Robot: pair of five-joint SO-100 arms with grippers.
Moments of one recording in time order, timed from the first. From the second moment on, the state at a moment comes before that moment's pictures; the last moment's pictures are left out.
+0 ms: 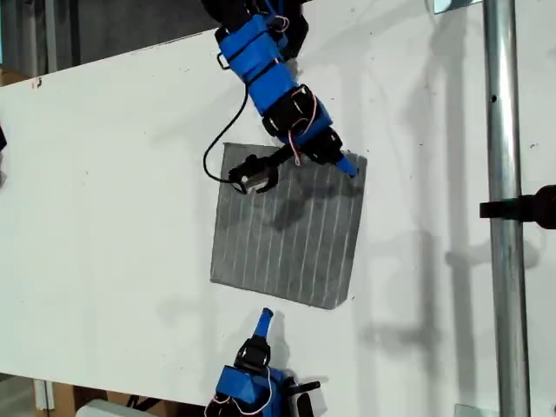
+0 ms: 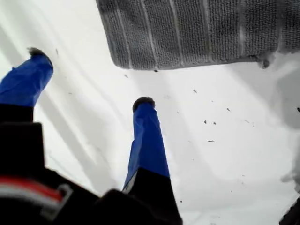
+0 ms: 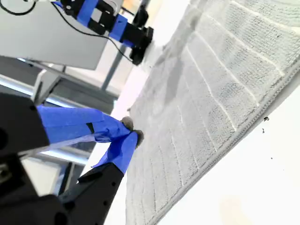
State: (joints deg) arm 0 -1.8 192.7 168.8 60.5 -60.6; arm 1 -28.1 78.1 75.5 87.9 79.9
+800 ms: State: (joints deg) arm 0 -1.8 195.2 169.3 62.3 -60.6; arm 1 -23.7 59.0 75.4 72.3 74.1
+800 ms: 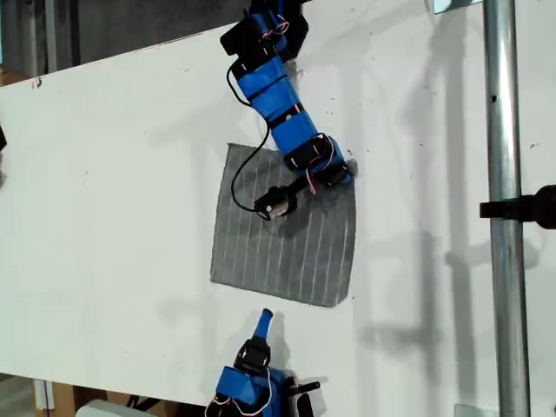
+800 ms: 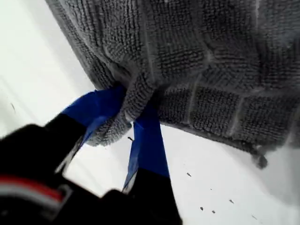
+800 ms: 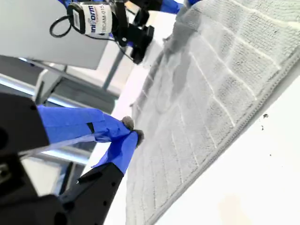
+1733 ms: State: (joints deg) arm 0 4.5 116.6 102.7 75.6 -43.1; arm 1 -23.5 59.0 75.4 69.6 71.5
